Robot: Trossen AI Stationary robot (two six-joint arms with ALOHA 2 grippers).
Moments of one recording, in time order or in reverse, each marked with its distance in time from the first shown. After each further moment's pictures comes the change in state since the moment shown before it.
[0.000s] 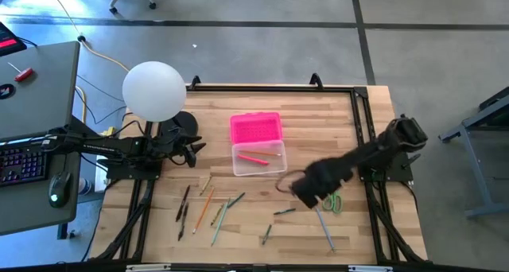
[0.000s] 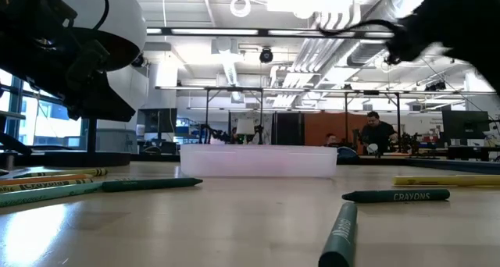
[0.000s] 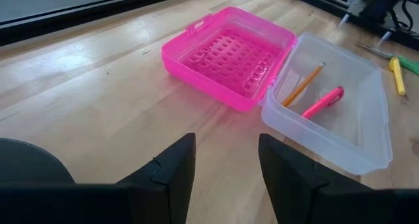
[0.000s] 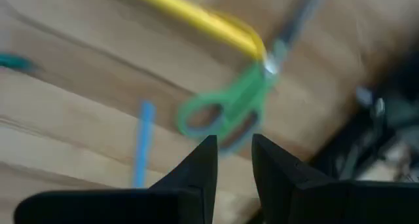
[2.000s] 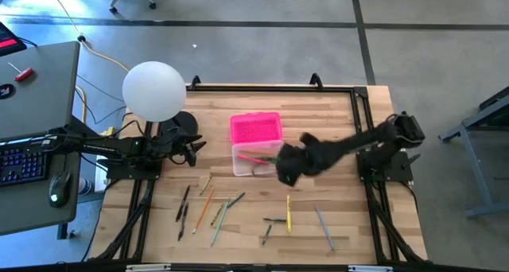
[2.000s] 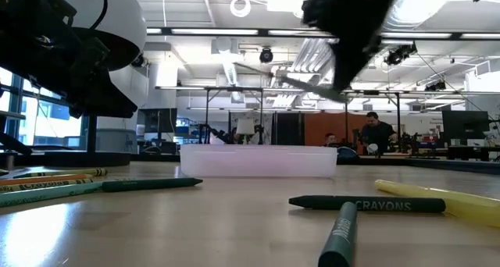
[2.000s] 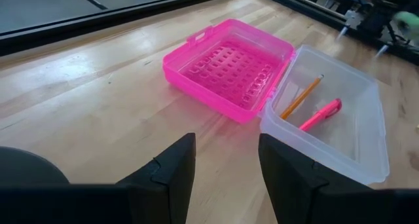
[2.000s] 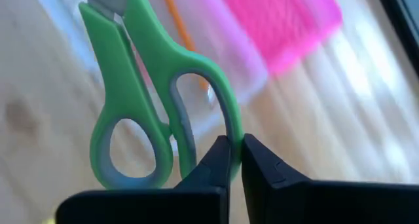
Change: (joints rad) left arm 0.000 0.000 0.000 0.033 -0.021 0.000; right arm -0.213 -0.001 0.092 0.361 0.650 -0.805
